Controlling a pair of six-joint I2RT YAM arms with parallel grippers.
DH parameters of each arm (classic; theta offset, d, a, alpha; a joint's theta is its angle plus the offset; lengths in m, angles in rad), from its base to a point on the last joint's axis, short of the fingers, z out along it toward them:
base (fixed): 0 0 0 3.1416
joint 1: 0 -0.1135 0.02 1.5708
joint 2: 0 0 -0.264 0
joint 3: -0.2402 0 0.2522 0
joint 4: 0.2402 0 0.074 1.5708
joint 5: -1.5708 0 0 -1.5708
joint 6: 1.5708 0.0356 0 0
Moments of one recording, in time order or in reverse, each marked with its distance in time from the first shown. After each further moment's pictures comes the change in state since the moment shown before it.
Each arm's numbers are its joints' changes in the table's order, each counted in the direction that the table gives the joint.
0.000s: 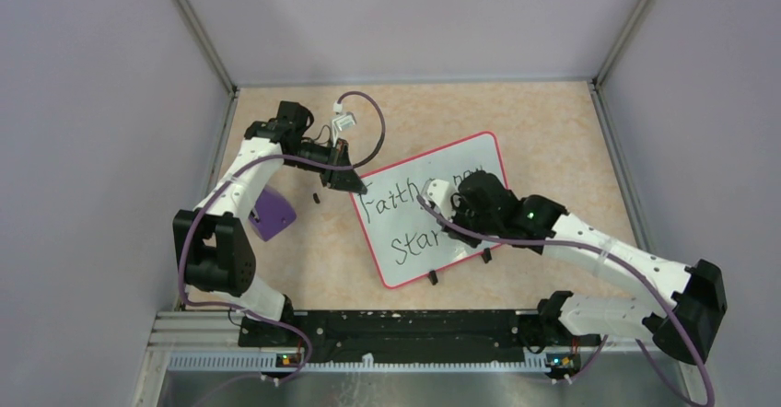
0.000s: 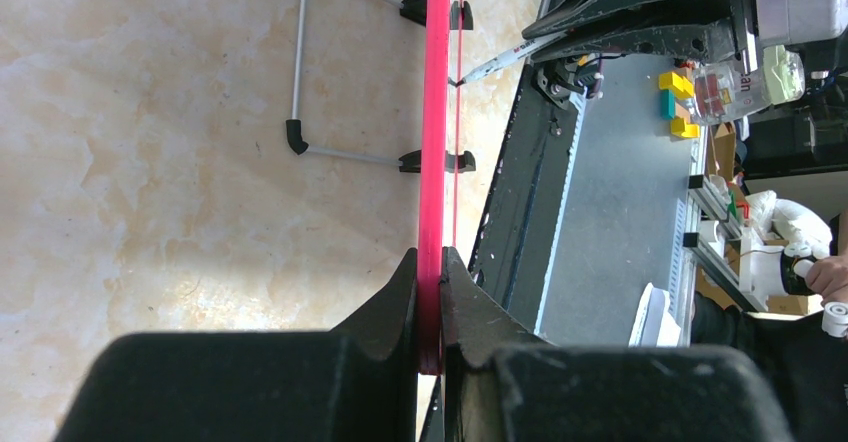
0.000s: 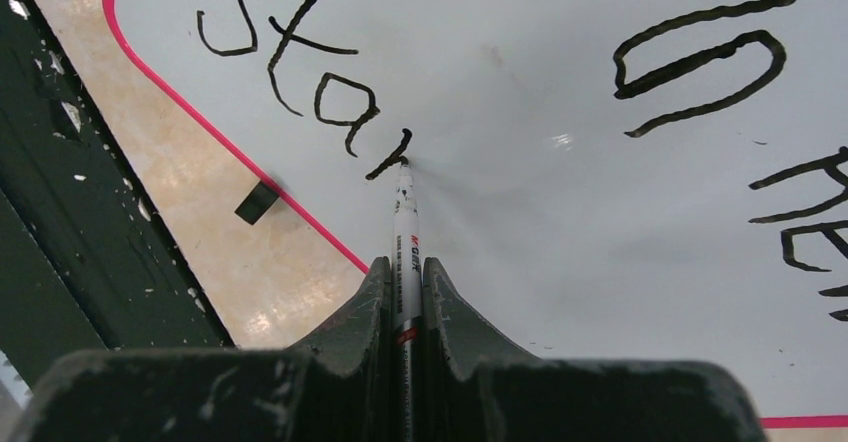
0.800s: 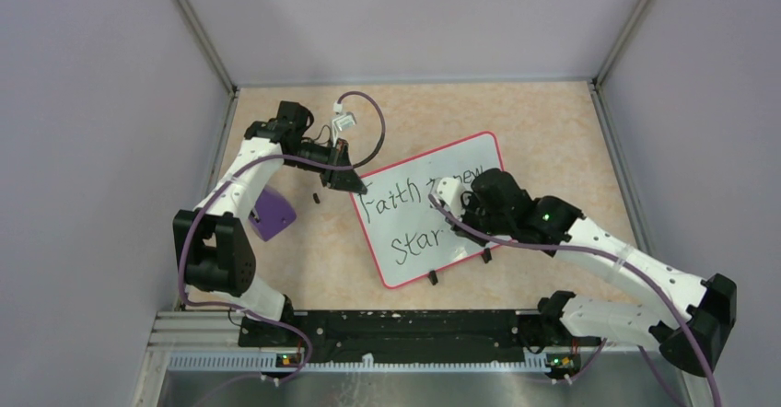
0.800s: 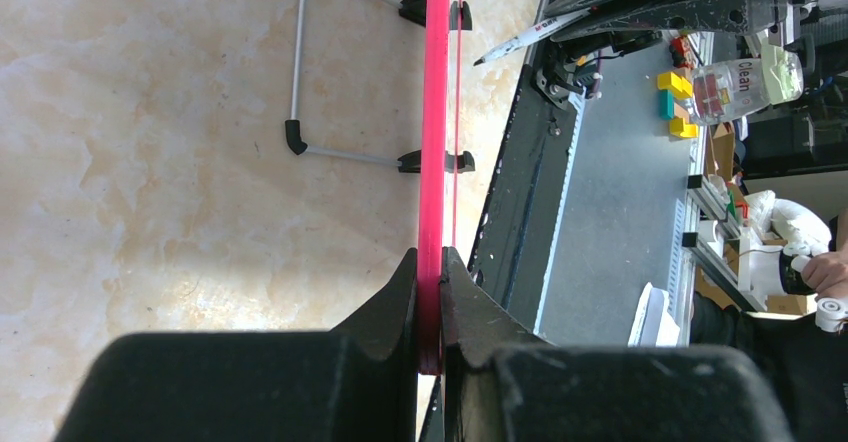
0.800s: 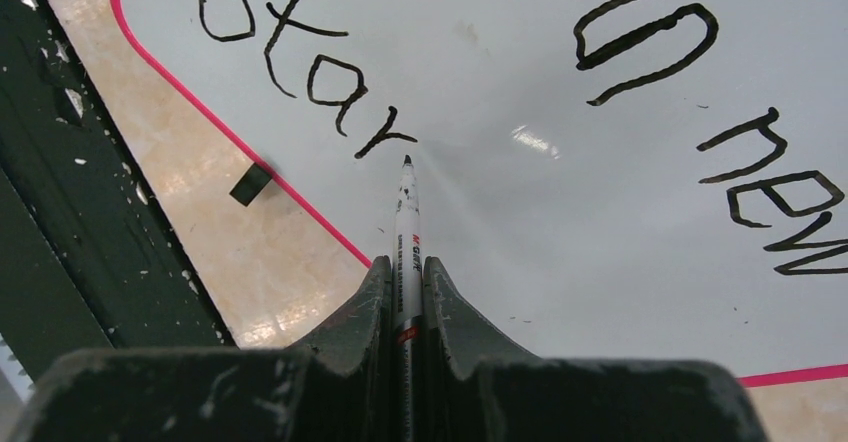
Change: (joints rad) left arm 0.000 0.000 0.000 0.000 -0.001 0.000; right arm 0.040 -0.074 -0.008 0.045 0.033 -0.039
